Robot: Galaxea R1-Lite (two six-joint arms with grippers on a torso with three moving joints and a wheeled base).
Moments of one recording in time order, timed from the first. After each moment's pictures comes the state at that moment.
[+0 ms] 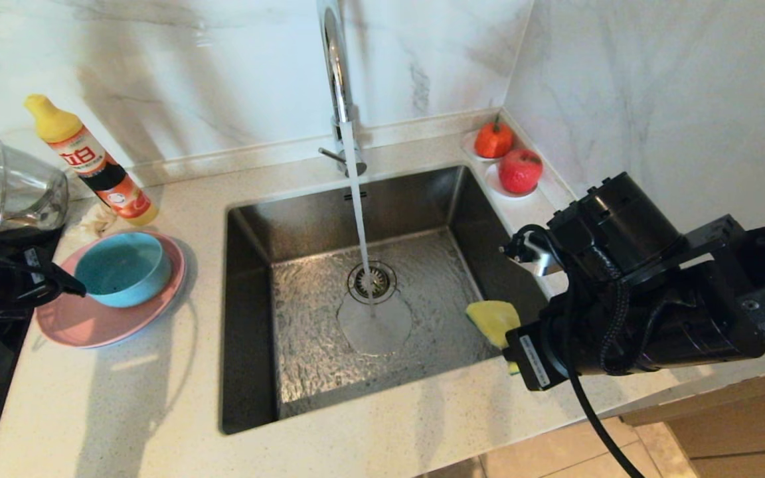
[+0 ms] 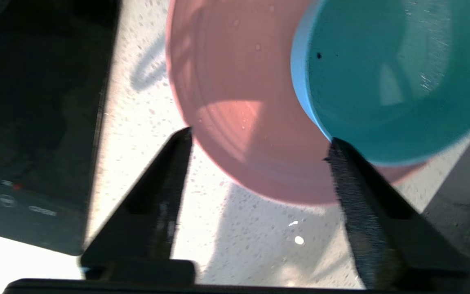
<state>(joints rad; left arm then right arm) 0.37 1.64 -1.28 0.42 -0.05 -0.25 0.71 1.65 -1.29 0.46 -0.13 0.29</state>
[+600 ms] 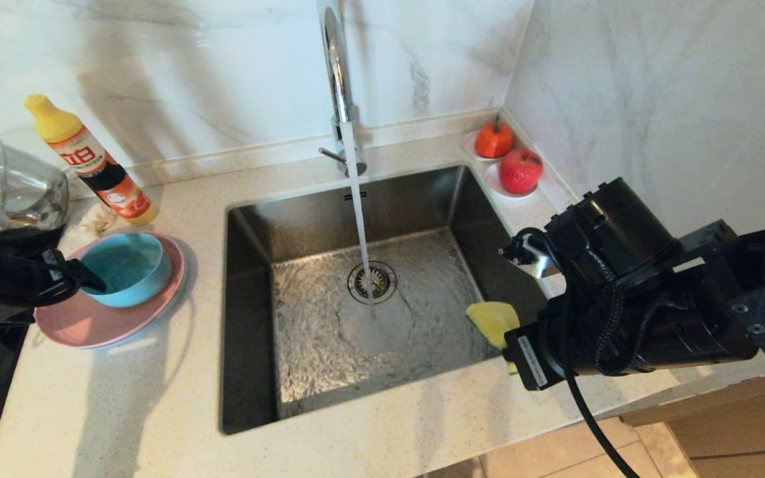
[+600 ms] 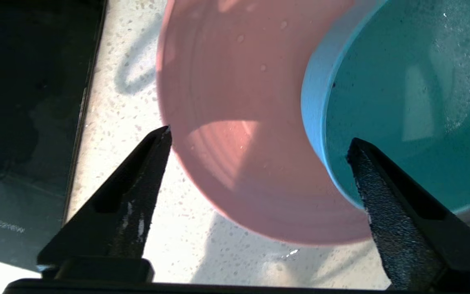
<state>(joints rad) 0.38 1.74 -1.33 0.41 -0.05 -0.31 0.70 1.66 -1.28 0.44 -0.13 0.29</state>
